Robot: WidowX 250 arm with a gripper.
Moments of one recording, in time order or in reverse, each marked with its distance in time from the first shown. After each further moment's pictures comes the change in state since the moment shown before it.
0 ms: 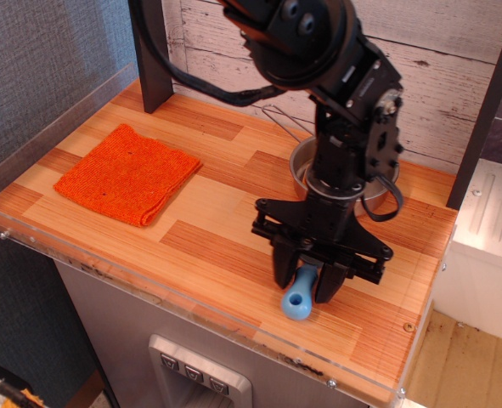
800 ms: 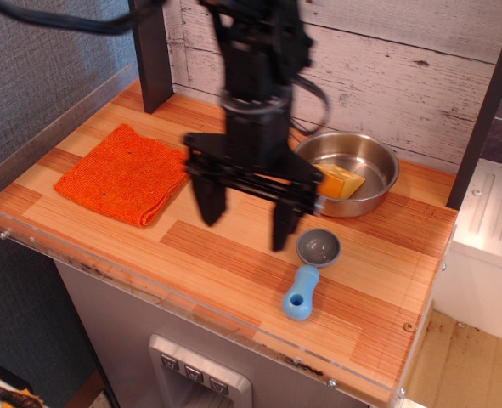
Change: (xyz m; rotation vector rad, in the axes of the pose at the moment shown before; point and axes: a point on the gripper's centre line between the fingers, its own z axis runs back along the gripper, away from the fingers) arm -0.016 0.059 0.058 -0.074 -0.038 -0.017
